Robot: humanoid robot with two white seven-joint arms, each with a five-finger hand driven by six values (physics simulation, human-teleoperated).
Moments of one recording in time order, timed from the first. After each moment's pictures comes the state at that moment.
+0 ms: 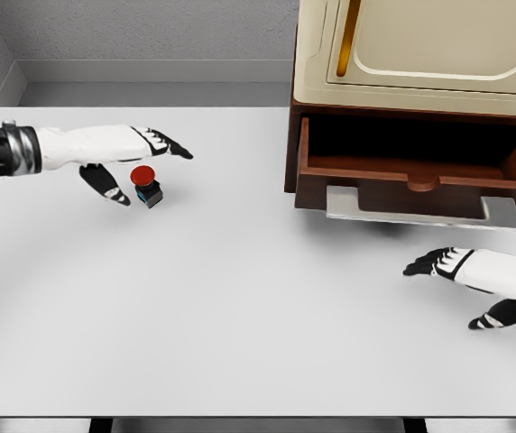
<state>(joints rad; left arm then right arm) -0.85 0.72 -0.80 -1.21 -0.17 -0.61 -0.61 0.07 -1.10 0.23 -1.69 0.08 -0.61 0.49</state>
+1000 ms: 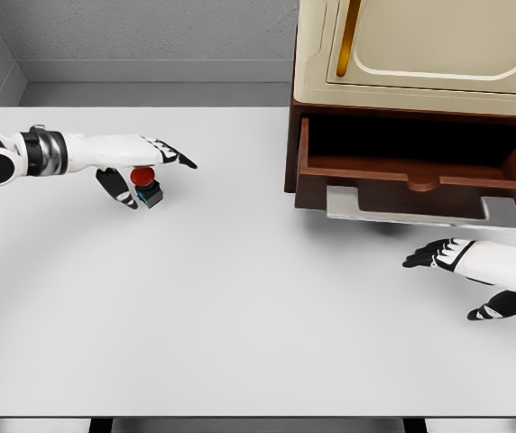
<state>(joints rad) -0.91 0.61 -0.86 -1.03 -0.26 -0.61 -0.61 0.04 -1.09 0.23 -1.69 0.08 -0.61 0.50</state>
